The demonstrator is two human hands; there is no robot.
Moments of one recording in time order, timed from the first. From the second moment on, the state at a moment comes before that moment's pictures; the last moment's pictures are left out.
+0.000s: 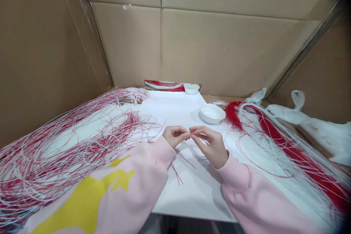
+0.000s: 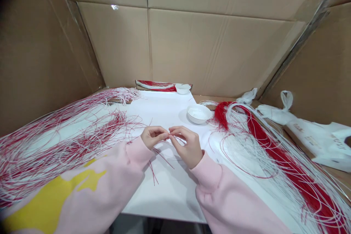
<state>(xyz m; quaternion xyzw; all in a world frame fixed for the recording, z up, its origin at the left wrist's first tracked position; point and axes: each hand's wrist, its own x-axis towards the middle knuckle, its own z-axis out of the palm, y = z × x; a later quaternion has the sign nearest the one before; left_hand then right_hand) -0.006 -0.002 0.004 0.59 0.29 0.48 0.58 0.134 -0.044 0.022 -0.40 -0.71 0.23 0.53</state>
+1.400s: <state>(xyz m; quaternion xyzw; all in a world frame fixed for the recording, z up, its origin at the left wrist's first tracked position) -0.024 0.023 -0.007 0.85 0.46 0.22 0.12 0.159 -0.003 -0.008 -0.41 -0.88 0.05 0.25</state>
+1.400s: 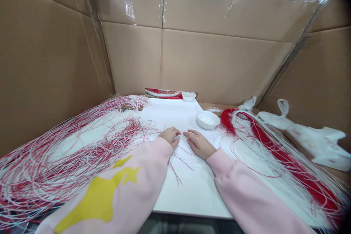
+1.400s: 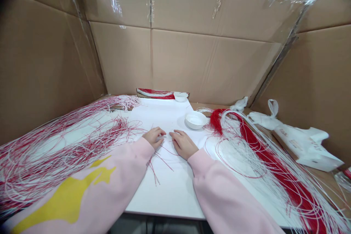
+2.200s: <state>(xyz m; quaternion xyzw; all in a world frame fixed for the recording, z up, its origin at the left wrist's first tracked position) -0.023 0.025 -0.006 0.85 0.47 0.18 0.14 0.147 -0.016 0.001 -0.43 -0.79 0.15 0.40</state>
